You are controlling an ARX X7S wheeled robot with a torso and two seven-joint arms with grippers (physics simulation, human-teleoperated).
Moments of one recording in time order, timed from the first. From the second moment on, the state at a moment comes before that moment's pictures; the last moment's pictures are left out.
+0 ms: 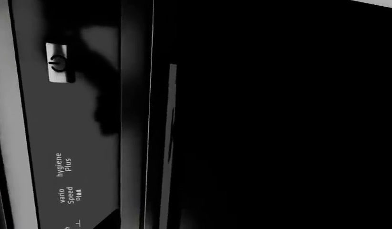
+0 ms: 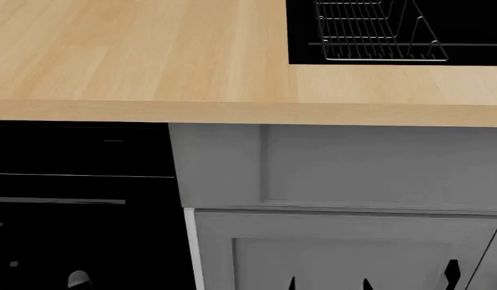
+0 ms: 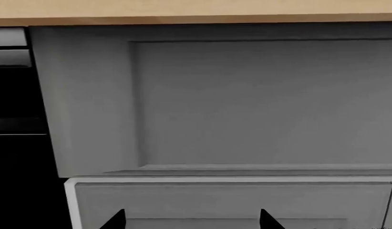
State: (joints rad) left arm -0.50 -0.56 0.73 -0.24 0.66 -0.38 0.01; right arm -0.04 0.24 -0.26 -0.13 0.21 -0.06 0.27
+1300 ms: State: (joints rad) left arm -0.93 -0.33 0.85 -1.06 0.72 -0.08 -0.10; right arm -0.03 0.27 -0.27 -0.14 0.24 -0.05 0.31
